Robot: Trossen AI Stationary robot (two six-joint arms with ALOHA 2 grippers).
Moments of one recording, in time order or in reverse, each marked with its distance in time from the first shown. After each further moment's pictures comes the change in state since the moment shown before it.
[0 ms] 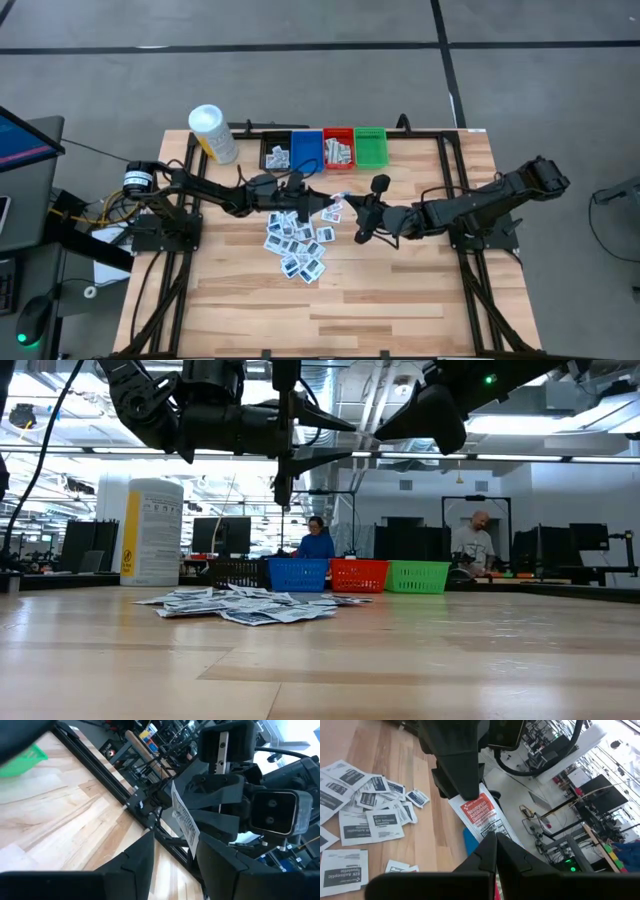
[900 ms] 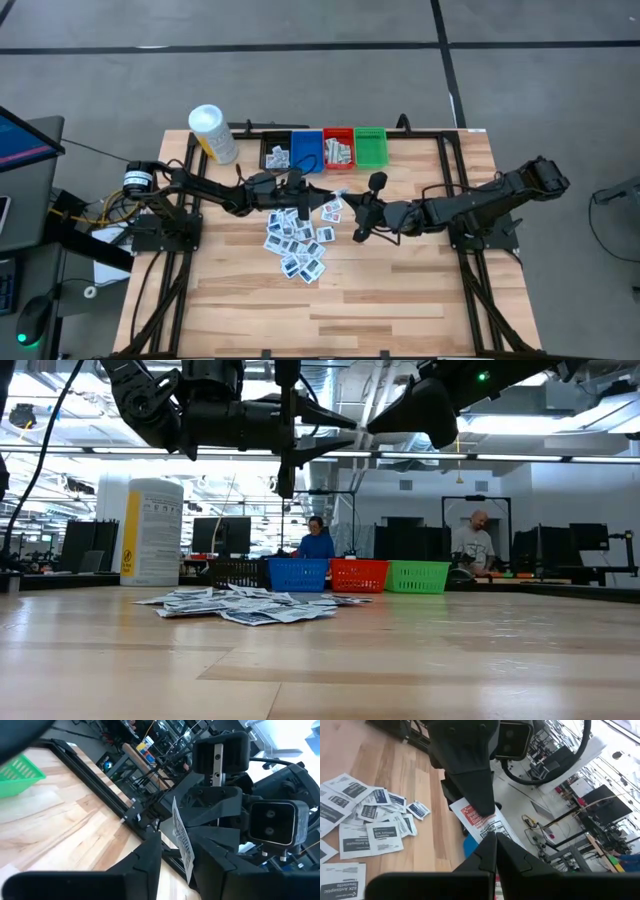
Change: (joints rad) left arm 0.007 -0.001 0.011 0.038 -0.019 0.028; right arm -0.027 0.000 0.000 0.069 -0.070 -0.054
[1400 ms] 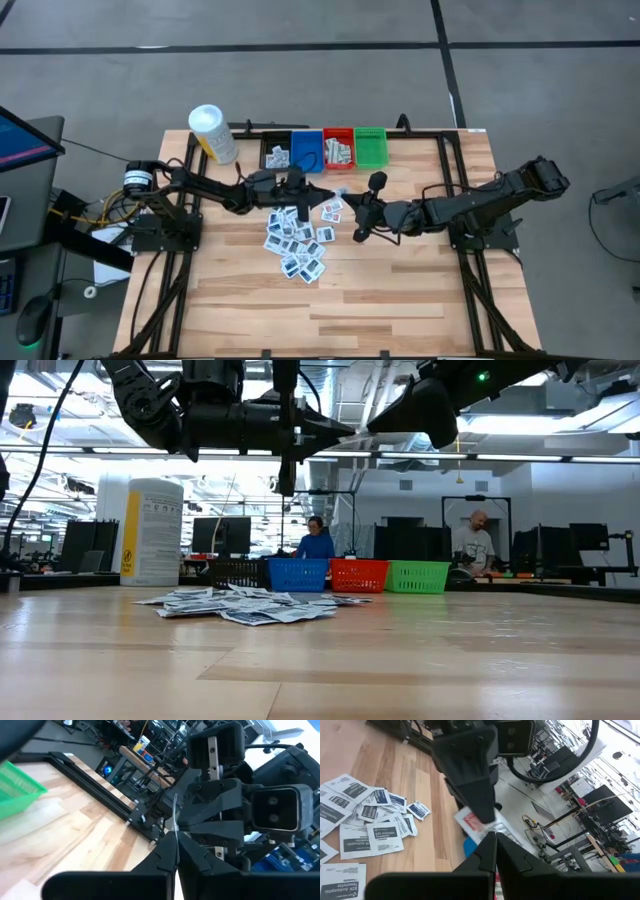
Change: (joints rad) left arm 0.021 0.000 0.000 0.000 0.033 0.124; right arm 0.000 0.000 0.000 0.000 -0.002 0.001
